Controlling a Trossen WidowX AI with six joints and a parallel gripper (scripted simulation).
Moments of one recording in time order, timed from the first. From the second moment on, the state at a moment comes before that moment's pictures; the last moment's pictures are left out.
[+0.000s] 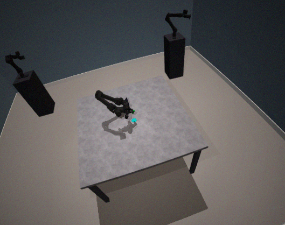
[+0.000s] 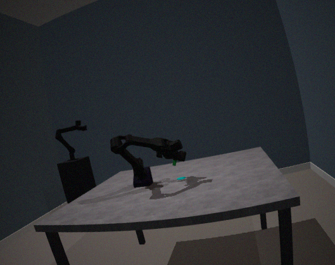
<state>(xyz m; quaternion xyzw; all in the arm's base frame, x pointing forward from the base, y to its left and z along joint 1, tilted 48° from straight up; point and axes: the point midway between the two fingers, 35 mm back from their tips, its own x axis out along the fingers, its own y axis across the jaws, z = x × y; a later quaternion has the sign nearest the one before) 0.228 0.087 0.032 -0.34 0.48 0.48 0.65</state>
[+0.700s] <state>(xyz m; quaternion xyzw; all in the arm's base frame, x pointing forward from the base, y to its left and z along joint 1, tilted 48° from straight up) 0.230 0.085 0.040 -0.34 0.41 0.50 0.69</state>
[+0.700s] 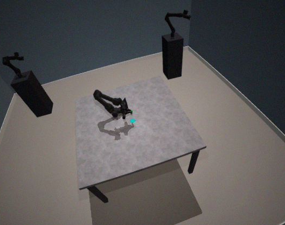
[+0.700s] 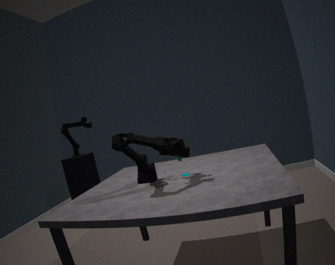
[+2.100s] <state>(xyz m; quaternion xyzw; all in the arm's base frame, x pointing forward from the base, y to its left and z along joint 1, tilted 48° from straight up) 0.232 0.081 0.057 -0.36 0.26 0.51 0.74</state>
